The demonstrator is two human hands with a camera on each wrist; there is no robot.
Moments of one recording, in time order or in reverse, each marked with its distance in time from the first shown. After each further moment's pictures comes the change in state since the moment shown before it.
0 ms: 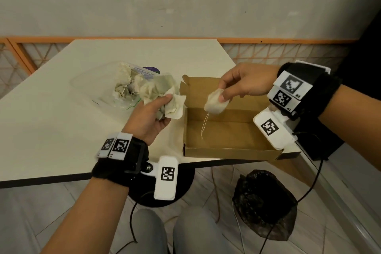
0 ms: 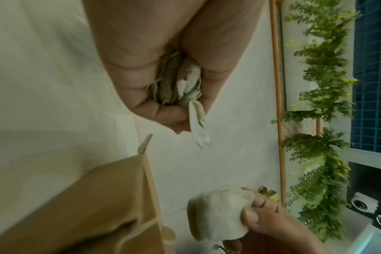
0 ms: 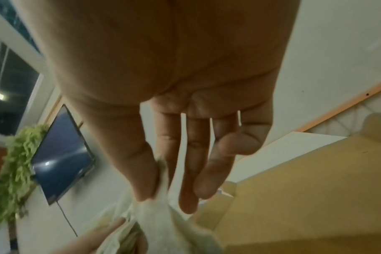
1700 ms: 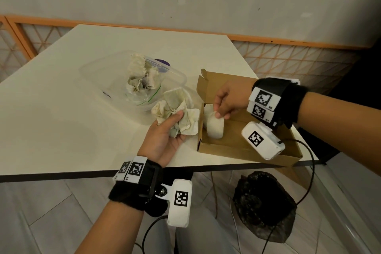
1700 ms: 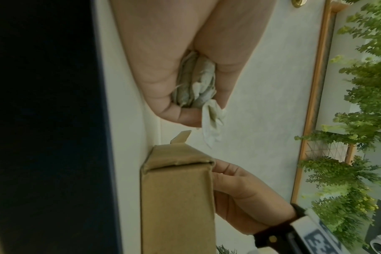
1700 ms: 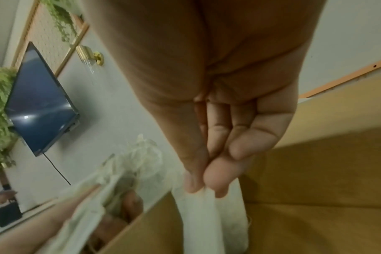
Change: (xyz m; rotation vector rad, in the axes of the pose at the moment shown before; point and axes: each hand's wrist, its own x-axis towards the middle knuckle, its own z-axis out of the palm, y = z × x) left_hand -0.008 -0.040 -0.031 -0.347 -0.155 -0.029; right_hand 0.058 -0.012 0.047 0.019 -0.117 0.211
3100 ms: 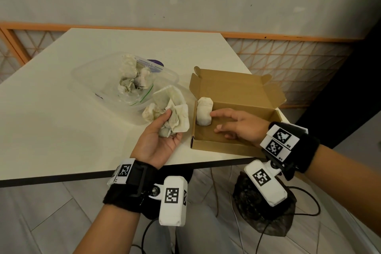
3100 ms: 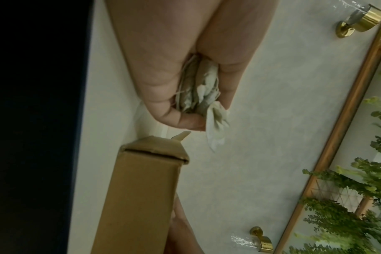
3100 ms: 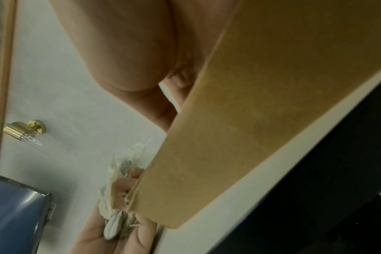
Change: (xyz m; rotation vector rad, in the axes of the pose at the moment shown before) left_hand -0.010 0.000 0.010 -0.217 0.074 -0.113; right_hand -0.024 0.057 0.066 0.626 0.132 -0.040
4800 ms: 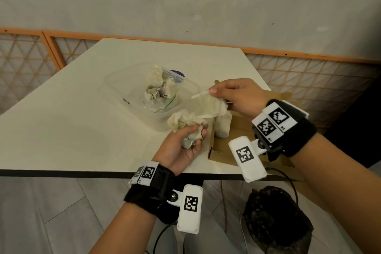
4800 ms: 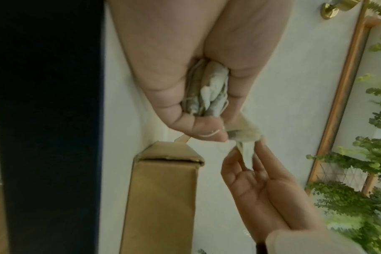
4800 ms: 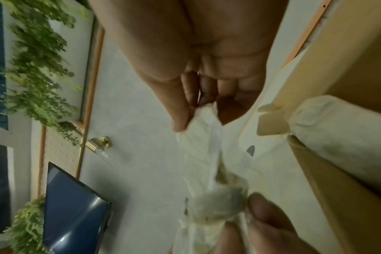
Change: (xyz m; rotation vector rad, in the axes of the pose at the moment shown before) left_hand 0.001 0.002 -0.003 0.111 -0.011 -0.070; right_hand 0.023 -0.091 0.017 0.154 0.178 -0.313
